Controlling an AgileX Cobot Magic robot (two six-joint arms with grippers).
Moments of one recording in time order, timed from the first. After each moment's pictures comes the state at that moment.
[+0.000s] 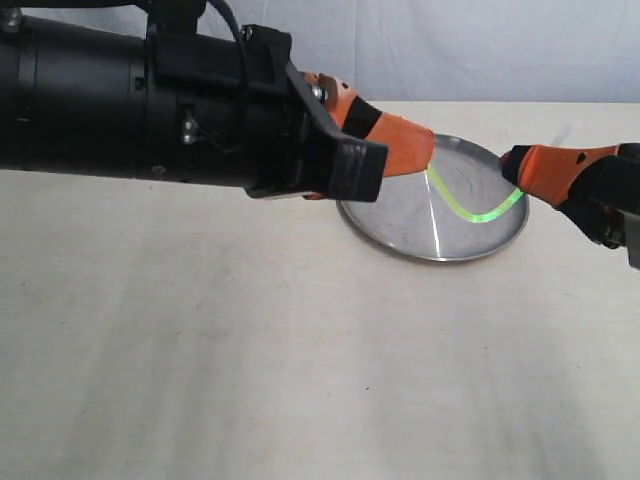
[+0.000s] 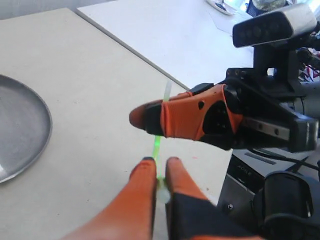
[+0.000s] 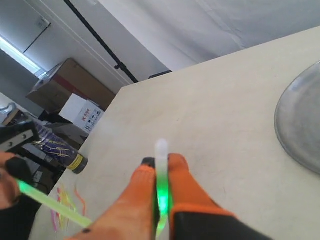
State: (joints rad) left arm -0.84 1.27 -0.97 -1.31 0.45 0.97; right arm -0.01 0.79 -0.41 1.64 0.67 -1.14
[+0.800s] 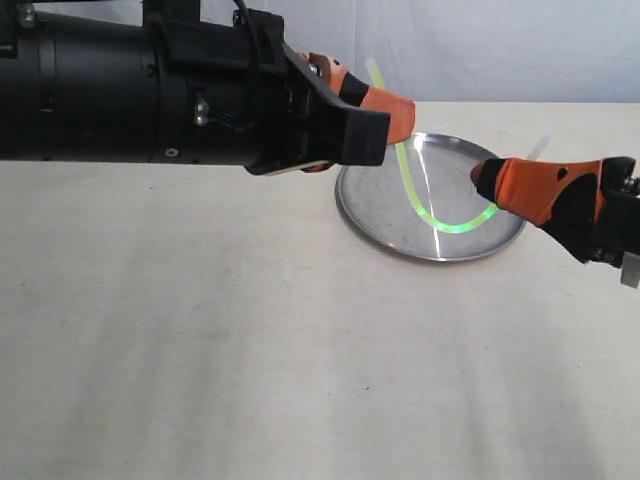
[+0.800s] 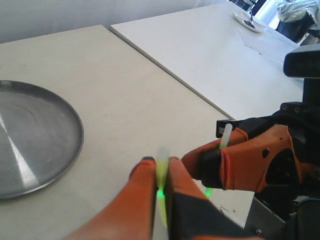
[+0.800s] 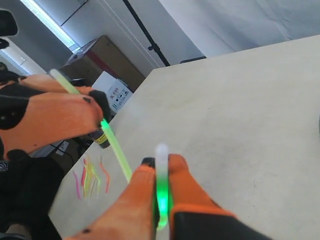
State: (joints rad) left arm -0.84 1.28 -0.97 -1.31 0.35 0.97; right arm -0.01 0.80 -0.41 1.66 0.81 -1.24
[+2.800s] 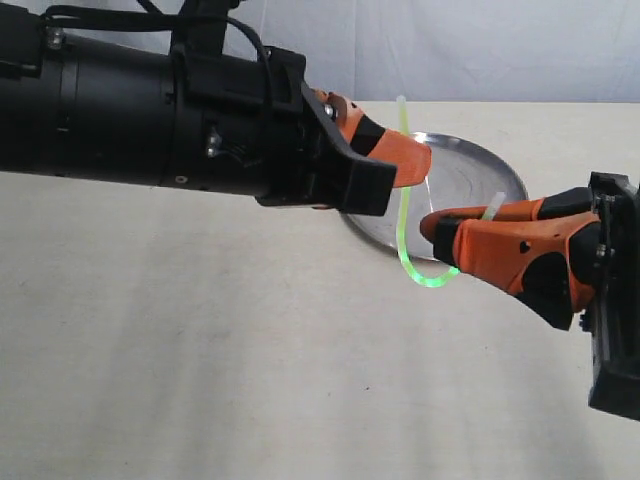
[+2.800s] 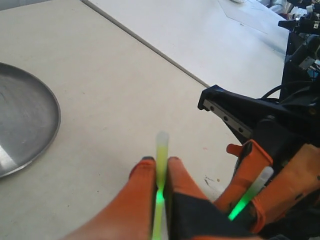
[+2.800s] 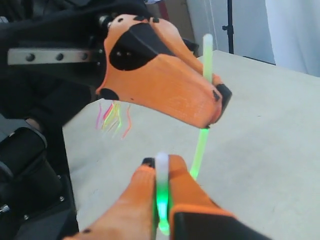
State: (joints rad) left arm -0.83 1.31 -0.98 -1.30 0.47 0.99; right arm -0.01 0.86 -0.41 1.63 1.07 -1.72
